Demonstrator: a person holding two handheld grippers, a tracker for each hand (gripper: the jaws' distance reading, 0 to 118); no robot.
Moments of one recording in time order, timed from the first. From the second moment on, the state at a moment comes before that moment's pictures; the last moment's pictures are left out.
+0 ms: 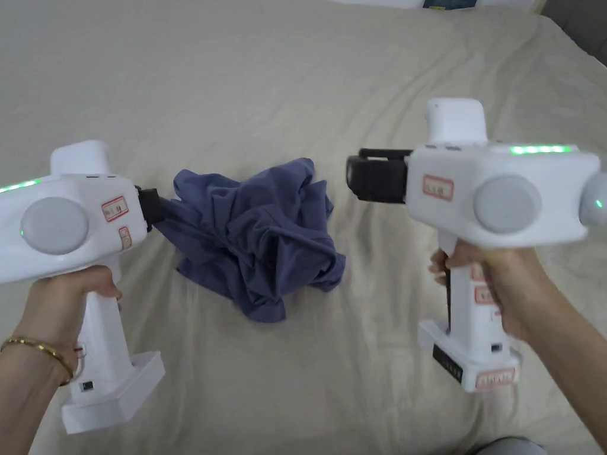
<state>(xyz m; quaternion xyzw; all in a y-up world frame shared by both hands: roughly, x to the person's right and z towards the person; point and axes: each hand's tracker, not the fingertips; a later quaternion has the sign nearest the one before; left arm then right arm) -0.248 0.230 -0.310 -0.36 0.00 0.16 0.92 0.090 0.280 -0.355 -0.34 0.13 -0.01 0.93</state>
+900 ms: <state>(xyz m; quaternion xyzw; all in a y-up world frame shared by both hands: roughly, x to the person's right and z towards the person) -0.287 0.164 -0.310 -0.40 0.02 0.18 0.90 -0.005 0.160 -0.589 -0.59 -0.01 0.01 0.80</state>
